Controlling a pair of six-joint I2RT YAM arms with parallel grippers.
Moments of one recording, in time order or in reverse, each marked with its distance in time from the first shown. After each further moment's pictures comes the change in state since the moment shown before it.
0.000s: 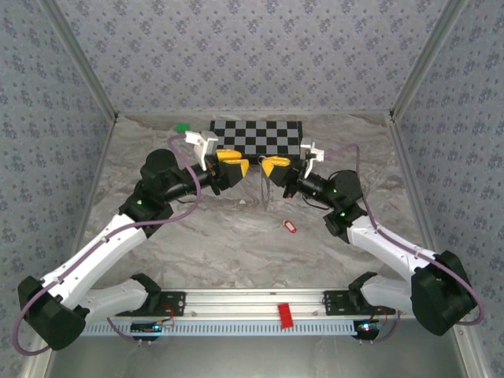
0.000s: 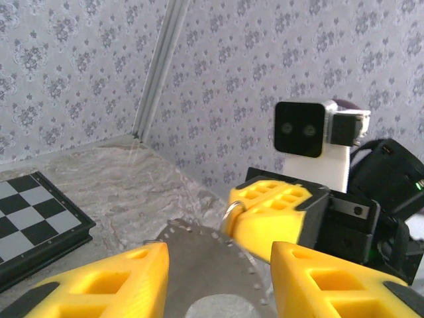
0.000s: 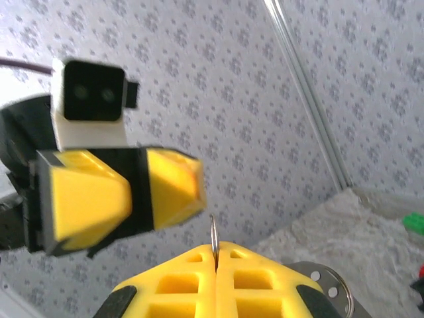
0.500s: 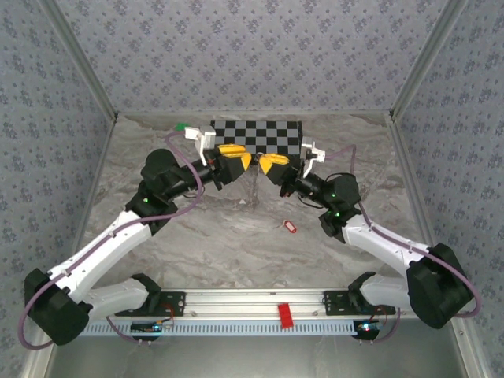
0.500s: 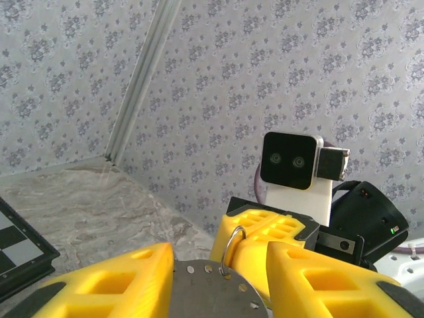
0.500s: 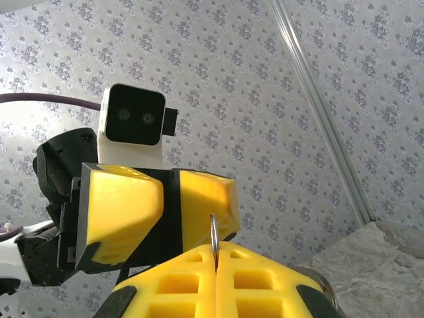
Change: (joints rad) left arm 0.008 0.048 -0.017 0.186 0.056 -0.123; right arm 0.035 0.047 0.000 0.144 0.040 0.051
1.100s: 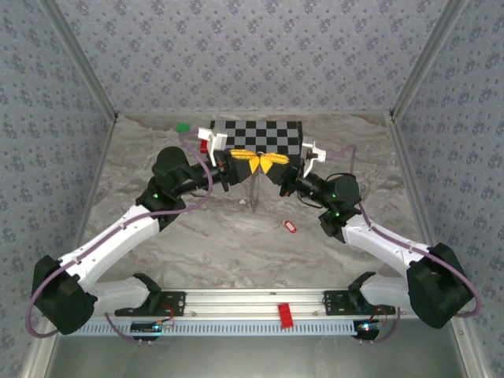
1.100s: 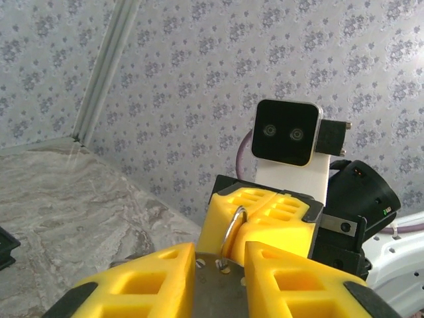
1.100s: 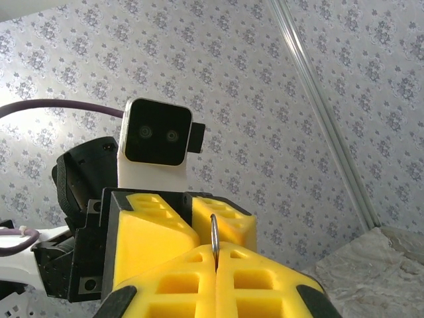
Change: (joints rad) left arm -0.020 0.077 0.010 0.046 0.082 -0.025; right arm 0.006 0.000 0.005 0.014 0.006 0.008
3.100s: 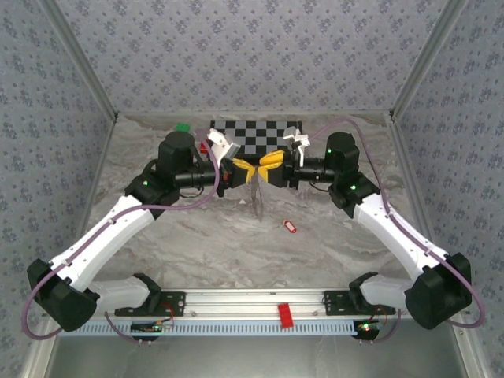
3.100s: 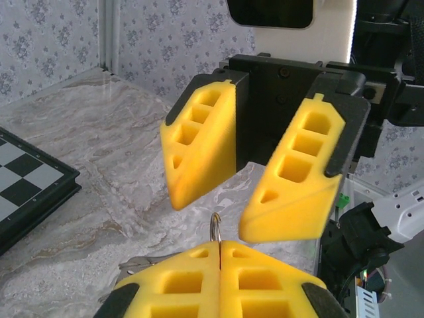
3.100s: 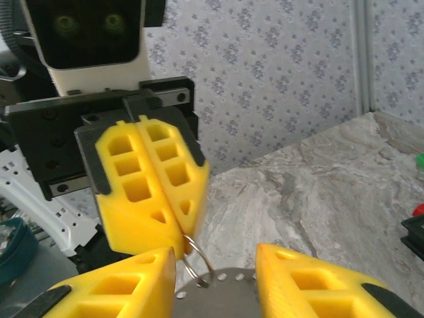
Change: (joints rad) left arm 0.016 0.022 0.230 -0.628 0.034 0.447; right arm -0.135 0.007 0.356 -0.935 -0.417 -0.473
